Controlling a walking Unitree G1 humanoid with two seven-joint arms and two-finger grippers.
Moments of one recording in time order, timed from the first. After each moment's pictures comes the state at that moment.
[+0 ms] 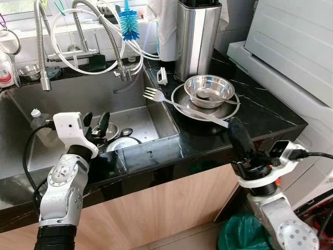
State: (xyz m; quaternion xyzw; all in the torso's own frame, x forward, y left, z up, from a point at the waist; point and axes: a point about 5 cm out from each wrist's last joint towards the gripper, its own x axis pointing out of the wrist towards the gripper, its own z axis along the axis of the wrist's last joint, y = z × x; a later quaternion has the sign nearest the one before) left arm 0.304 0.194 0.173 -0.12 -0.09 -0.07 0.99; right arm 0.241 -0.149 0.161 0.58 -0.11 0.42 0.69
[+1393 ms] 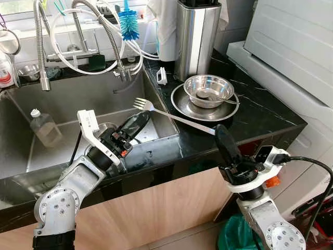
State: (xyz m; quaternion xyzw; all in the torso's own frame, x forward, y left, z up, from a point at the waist) left arm 0.268 0.144 0.203 -0.36 -0.03 -0.38 0.85; right arm 0.241 -0.136 0.146 0.58 -0.08 0.42 0.69
